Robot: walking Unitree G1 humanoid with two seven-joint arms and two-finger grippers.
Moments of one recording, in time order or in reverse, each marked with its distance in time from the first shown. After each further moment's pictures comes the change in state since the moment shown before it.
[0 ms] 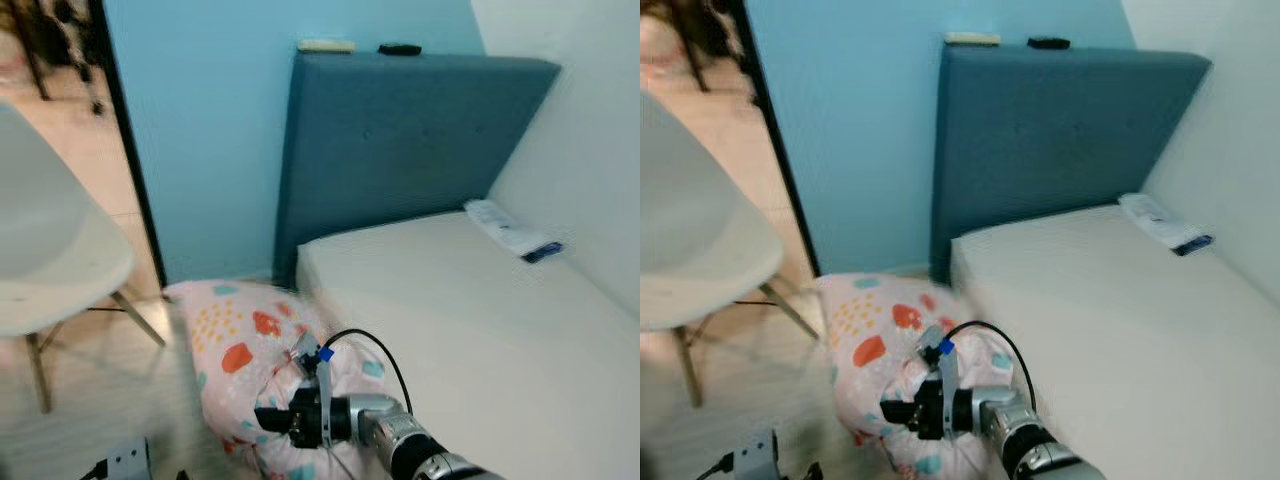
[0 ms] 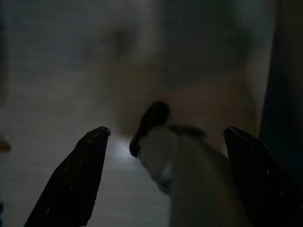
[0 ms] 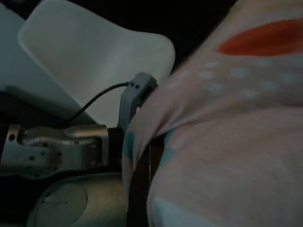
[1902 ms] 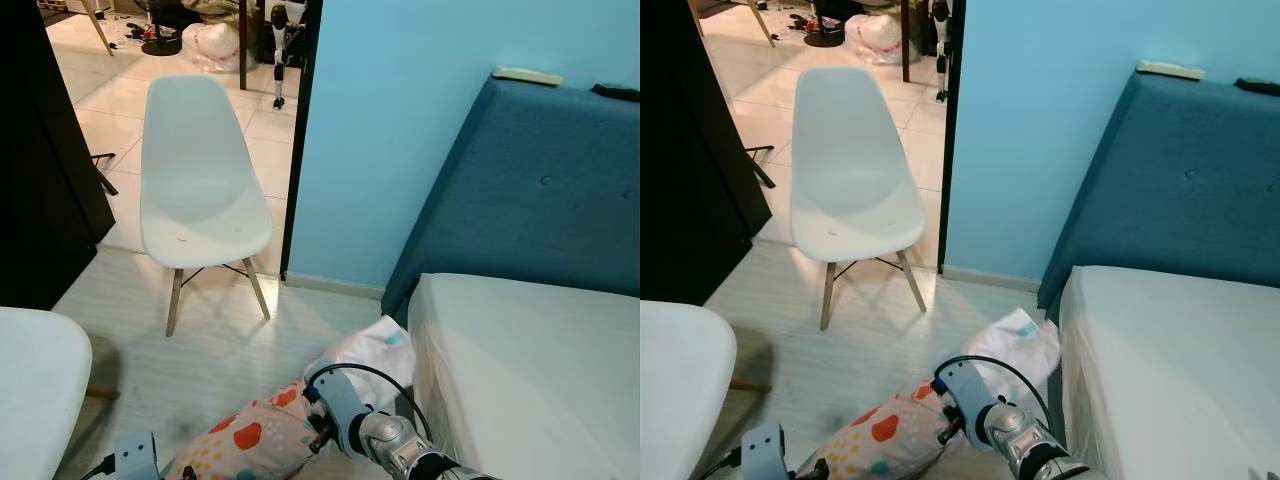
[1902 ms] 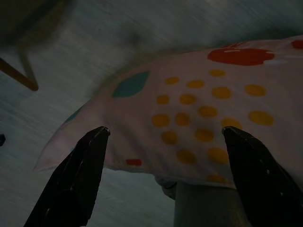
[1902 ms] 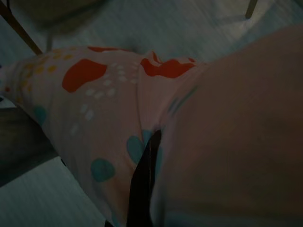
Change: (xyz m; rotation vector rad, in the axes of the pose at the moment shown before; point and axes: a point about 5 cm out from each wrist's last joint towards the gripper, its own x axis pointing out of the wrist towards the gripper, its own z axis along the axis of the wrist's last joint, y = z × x) left arm 0.001 -0.005 0.002 -0.001 -0.004 -0.011; right arm -0.037 -0.034 -0.043 -0.235 0.333 -0.746
